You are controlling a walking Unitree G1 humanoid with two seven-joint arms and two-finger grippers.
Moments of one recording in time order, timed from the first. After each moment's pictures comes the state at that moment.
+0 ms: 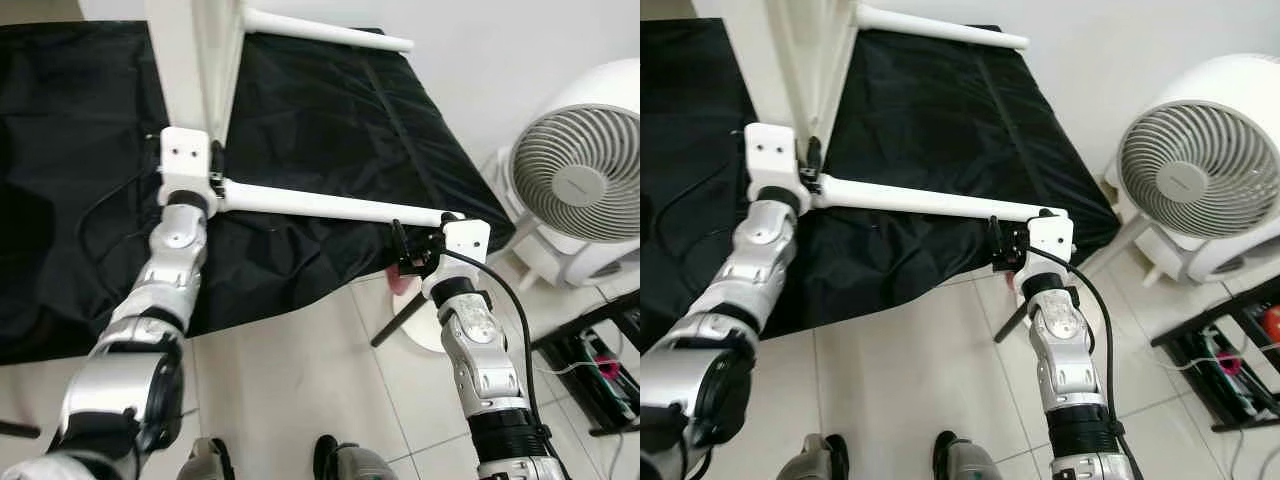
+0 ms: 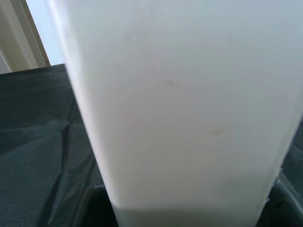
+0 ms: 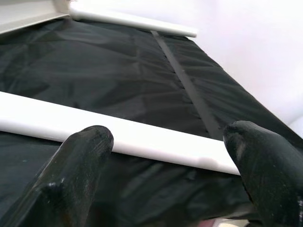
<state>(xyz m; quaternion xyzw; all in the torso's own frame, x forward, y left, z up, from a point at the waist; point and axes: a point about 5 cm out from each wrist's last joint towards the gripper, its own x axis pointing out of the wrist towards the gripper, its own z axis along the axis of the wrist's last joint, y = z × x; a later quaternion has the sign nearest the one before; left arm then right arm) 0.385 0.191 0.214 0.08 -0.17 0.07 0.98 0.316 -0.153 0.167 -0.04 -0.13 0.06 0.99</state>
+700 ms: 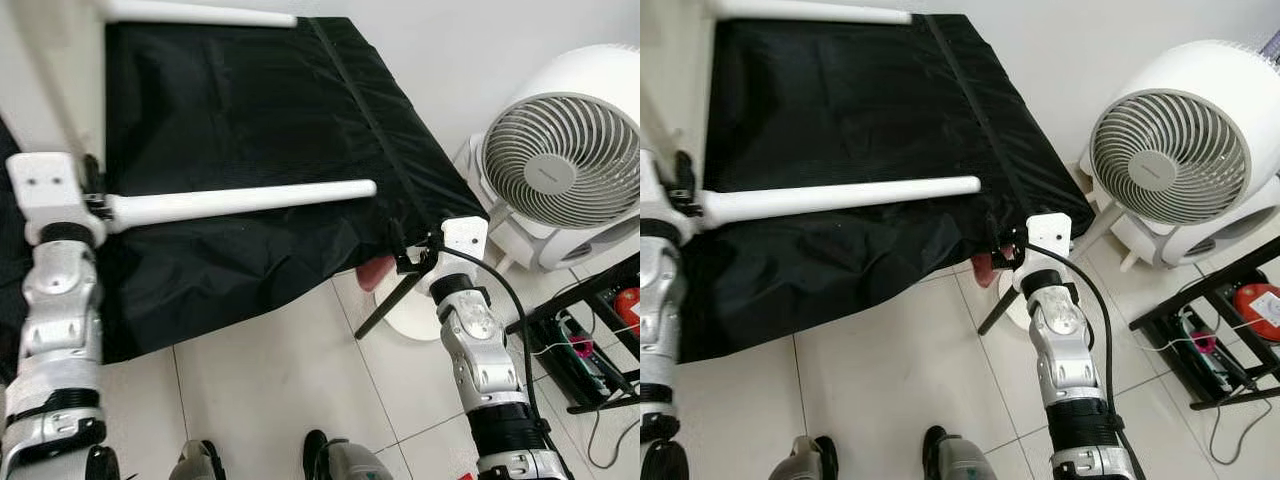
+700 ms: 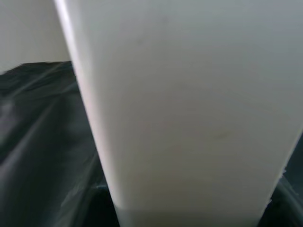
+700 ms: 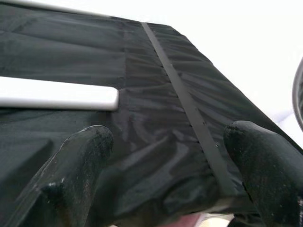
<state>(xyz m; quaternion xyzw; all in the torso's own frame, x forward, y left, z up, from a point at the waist) 0.313 0.291 0.225 0.10 -0.17 0.21 0.96 0.321 -0.152 0.166 -0.04 -0.13 0.07 0.99</state>
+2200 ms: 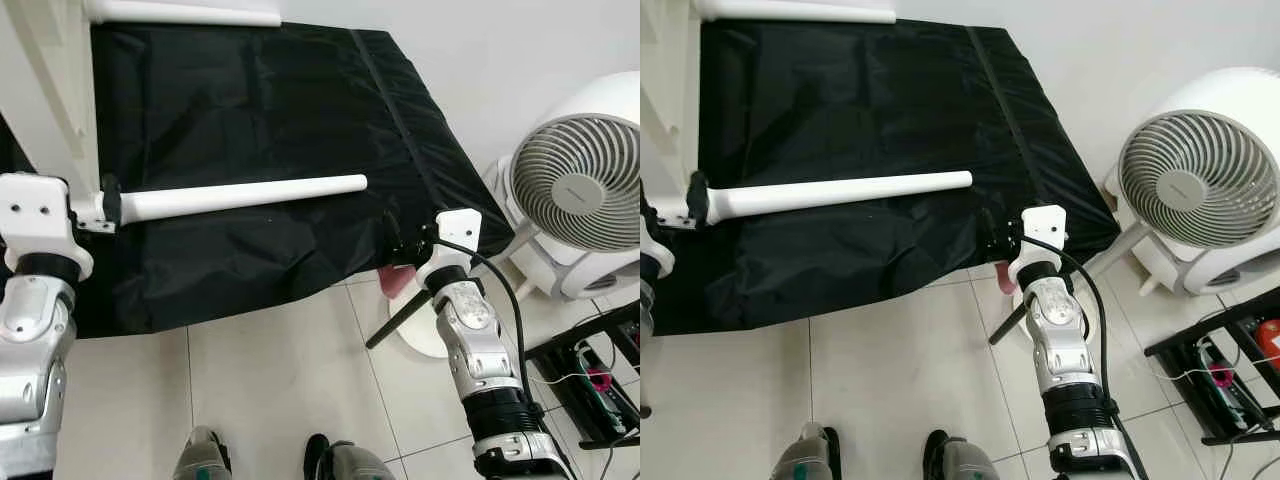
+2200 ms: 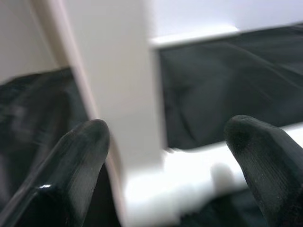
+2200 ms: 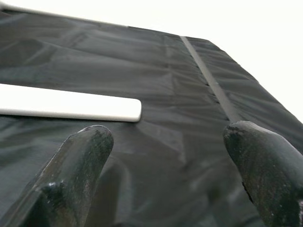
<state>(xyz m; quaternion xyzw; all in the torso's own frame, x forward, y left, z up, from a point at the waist) 0.264 0.242 0.217 0.14 -0.14 0.03 0.98 0.328 -0.147 0.163 -0.03 -0.13 0.09 0.99</state>
